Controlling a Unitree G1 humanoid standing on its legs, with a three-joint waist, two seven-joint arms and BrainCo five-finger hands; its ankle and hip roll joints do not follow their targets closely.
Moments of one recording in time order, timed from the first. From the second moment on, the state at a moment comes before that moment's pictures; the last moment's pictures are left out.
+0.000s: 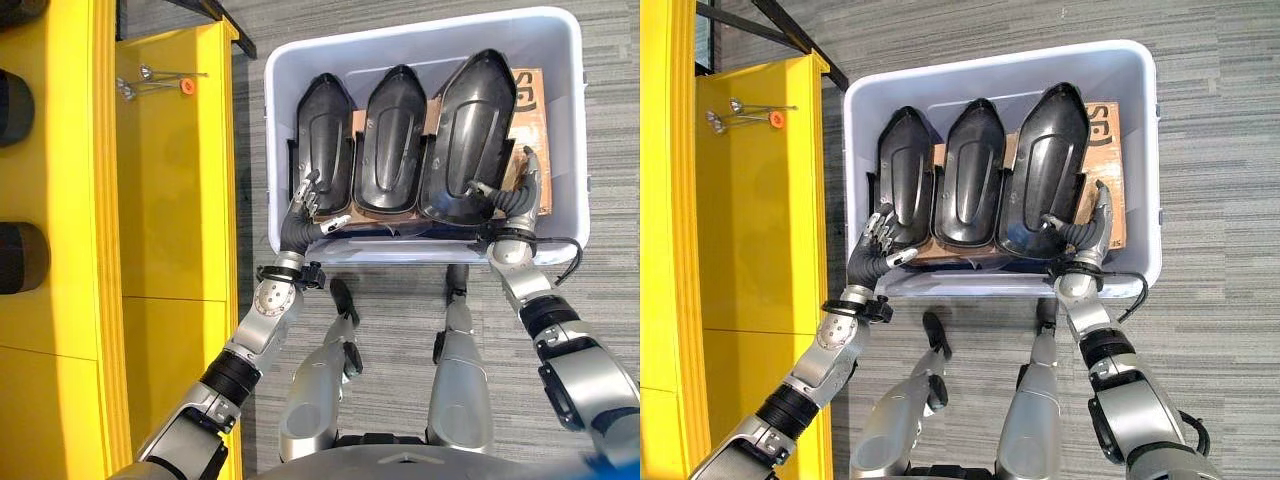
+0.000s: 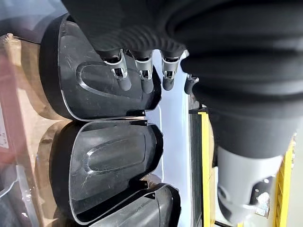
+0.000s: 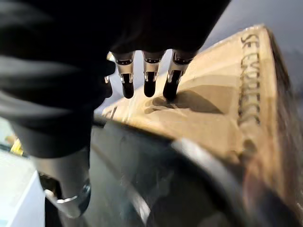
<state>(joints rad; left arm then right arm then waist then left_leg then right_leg) -0.30 0.31 -0.44 0.22 -0.46 -0.34 0.24 -0.72 -0.44 0.21 0.96 0.12 -0.26 -0.66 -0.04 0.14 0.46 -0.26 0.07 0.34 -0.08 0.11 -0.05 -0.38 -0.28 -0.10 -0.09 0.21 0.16</state>
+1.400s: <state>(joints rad) -0.29 0.32 -0.49 0.23 -0.54 -0.34 0.20 -0.83 -0.52 0.37 1.28 -0.02 -0.10 -0.62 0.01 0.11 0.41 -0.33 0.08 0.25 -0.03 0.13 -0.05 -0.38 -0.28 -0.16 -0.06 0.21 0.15</state>
